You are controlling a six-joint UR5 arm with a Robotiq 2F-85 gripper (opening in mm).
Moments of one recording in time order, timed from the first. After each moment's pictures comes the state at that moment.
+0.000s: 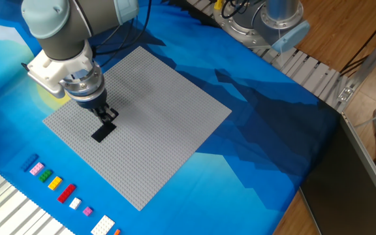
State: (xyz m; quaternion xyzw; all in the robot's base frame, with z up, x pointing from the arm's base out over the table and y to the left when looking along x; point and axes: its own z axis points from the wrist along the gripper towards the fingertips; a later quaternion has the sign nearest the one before) arm 0.582 -0.100 0.004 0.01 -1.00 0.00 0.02
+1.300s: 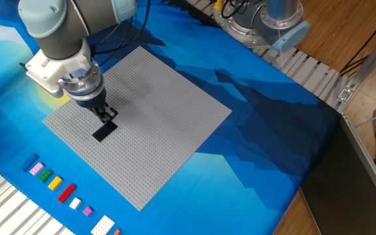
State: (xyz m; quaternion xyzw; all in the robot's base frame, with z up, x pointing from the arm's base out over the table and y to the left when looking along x) arm 0.588 -0.105 0.008 0.02 -1.00 0.01 0.02
